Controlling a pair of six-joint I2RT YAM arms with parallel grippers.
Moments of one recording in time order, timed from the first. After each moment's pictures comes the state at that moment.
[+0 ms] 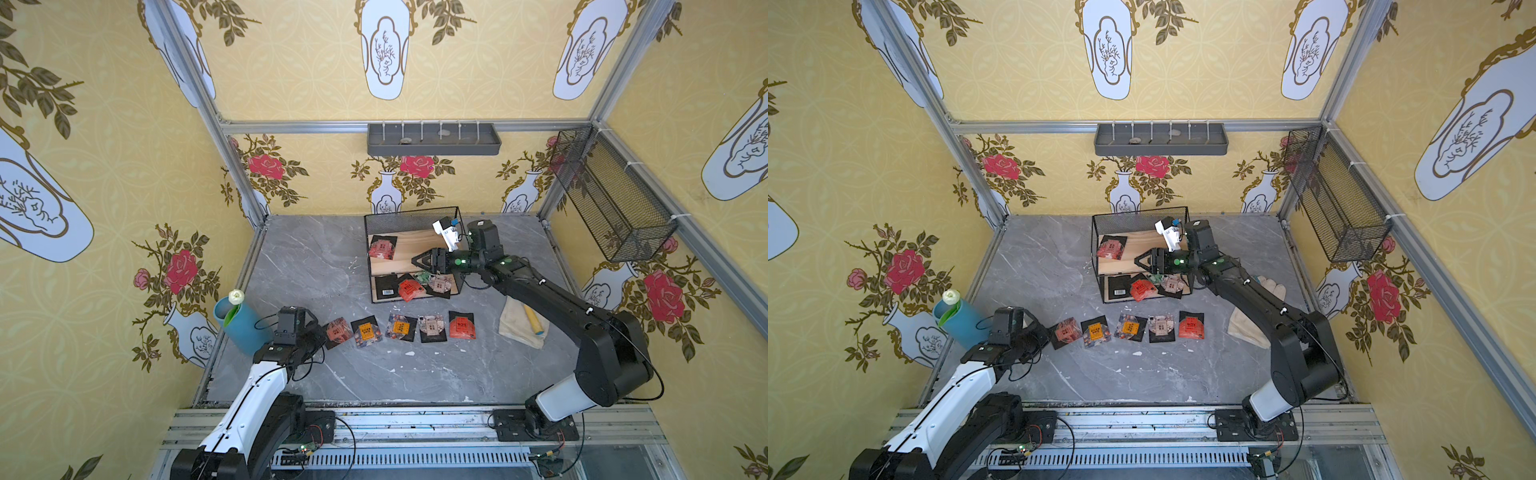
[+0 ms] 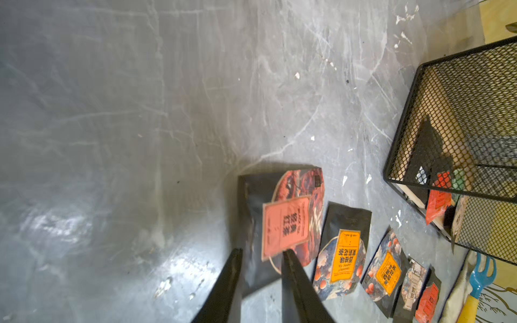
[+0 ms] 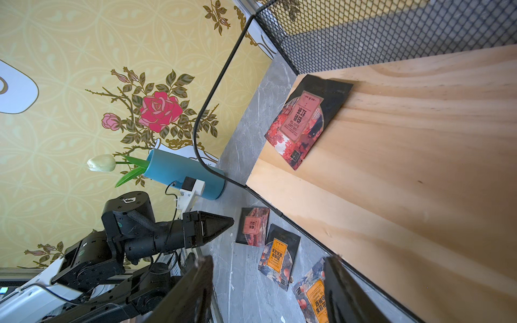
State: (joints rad) left arm -0.11 0.84 0.35 -0.45 0.13 -0.84; right arm 0.53 1.54 1.16 -0.14 -0.71 0.46
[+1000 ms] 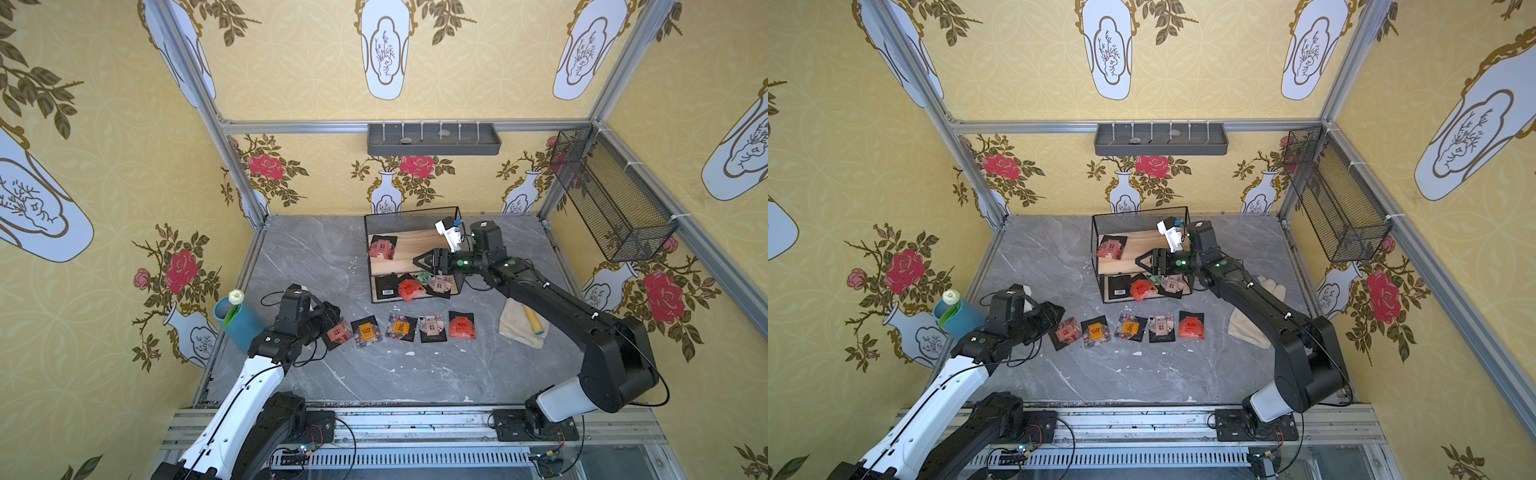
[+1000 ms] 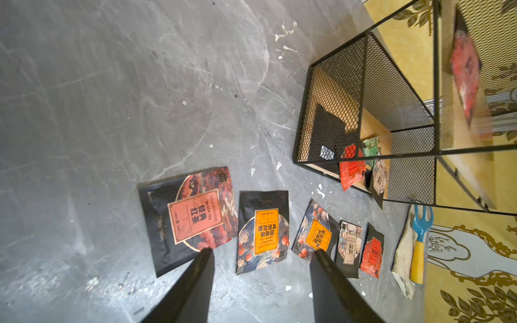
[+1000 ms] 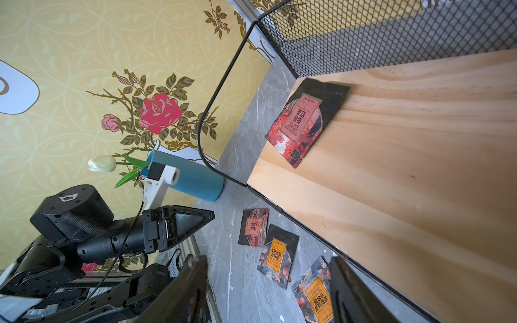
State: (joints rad) left arm -0.25 0.83 0.57 -0.53 0.14 -0.81; right arm 0.53 1.51 1.13 -0.14 -0.69 0.46
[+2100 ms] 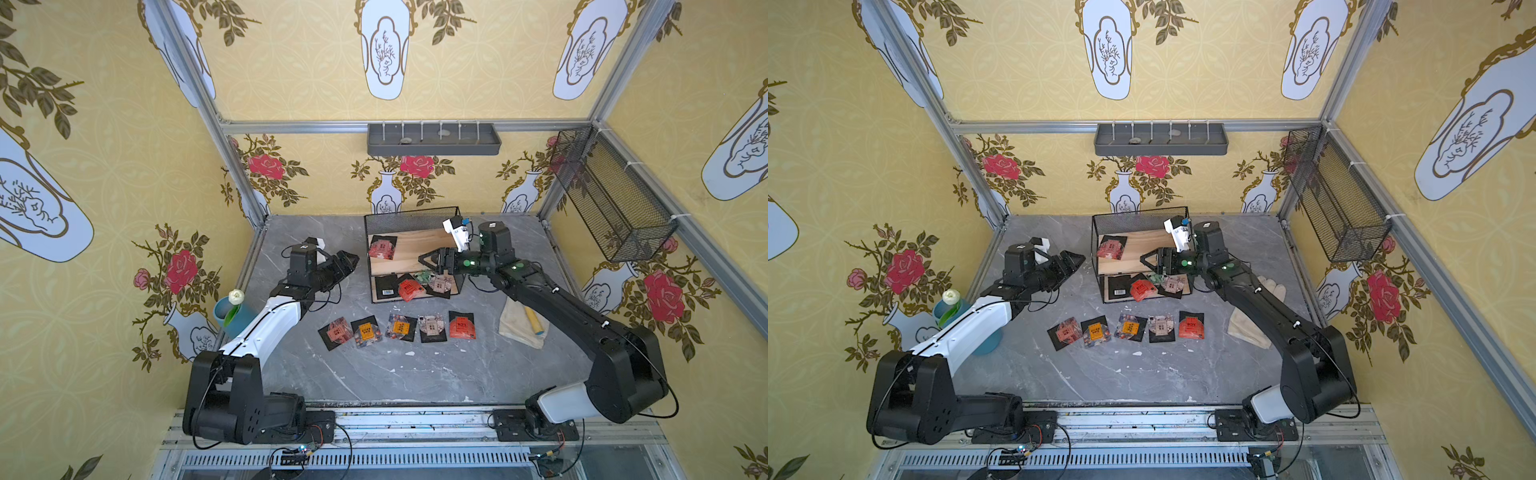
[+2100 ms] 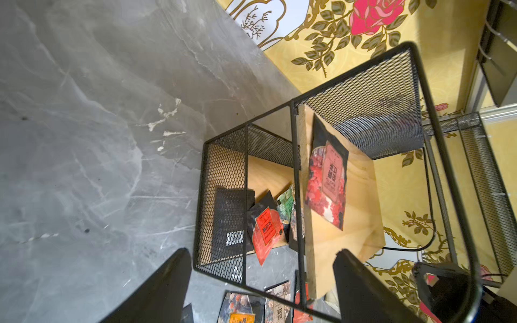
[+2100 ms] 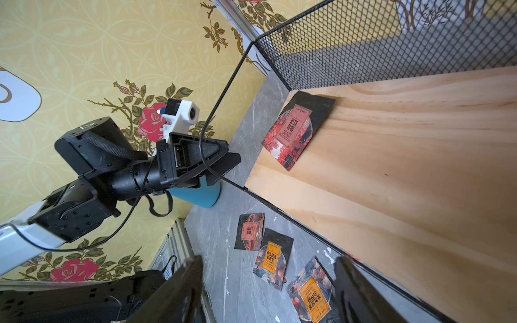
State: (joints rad) left arm -0.18 1.37 0.83 -0.02 0.41 -0.82; right arm 0.50 1.45 1.11 -0.14 -0.67 0.46
